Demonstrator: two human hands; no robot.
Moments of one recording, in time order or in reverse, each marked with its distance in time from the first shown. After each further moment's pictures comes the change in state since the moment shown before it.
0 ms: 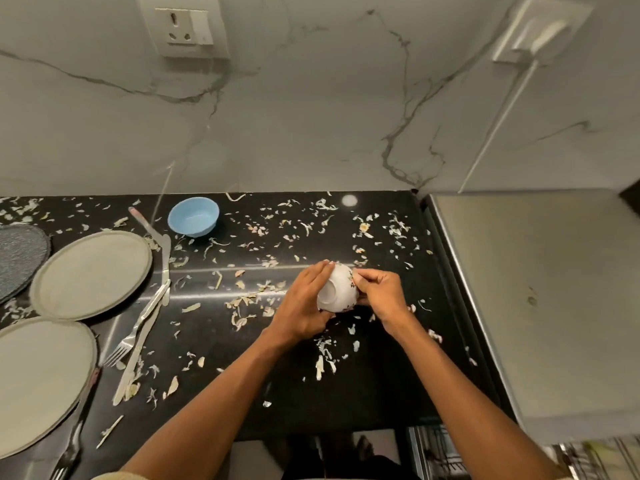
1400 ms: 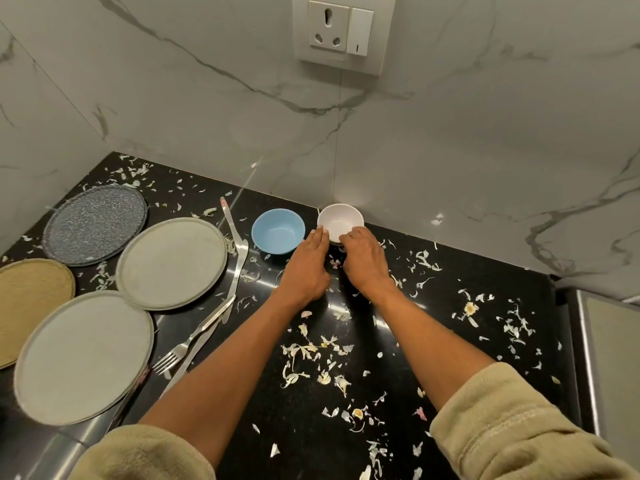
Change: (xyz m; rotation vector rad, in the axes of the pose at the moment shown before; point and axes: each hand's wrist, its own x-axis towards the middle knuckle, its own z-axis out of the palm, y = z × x) left_hand 0.096 -0.142 -0.114 0.214 0.095 -0.574; right_hand 0.191 -0.077 0.215 -1.153 -0.261 -0.874
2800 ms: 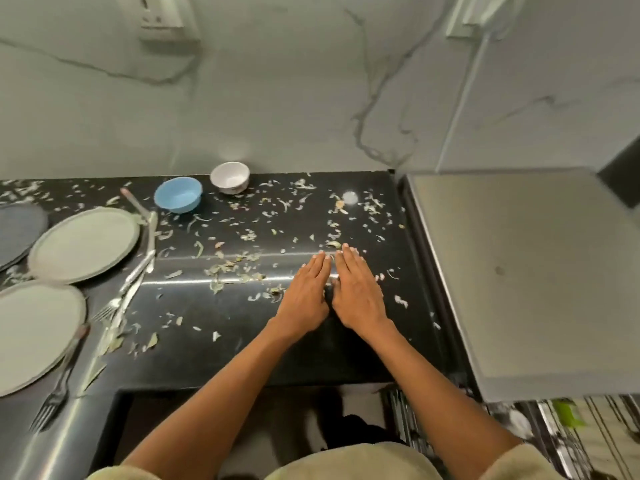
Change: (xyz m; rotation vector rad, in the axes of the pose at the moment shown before) left_hand -0.245 0.148 0.119 0.054 -0.145 0.478; right_hand -0.372 0.025 -0.039 0.018 0.181 0.335
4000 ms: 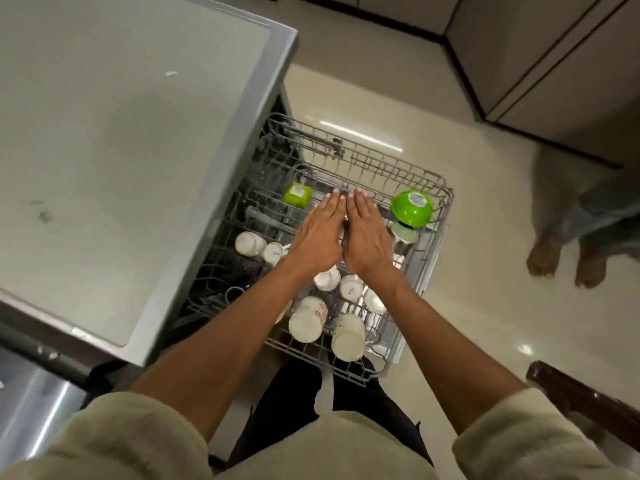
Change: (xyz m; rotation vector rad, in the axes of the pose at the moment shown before) left_hand -0.027 0.506 0.427 0.184 -0.862 0.805; right_hand -0.469 0.426 -0.060 0.109 0.156 1.185
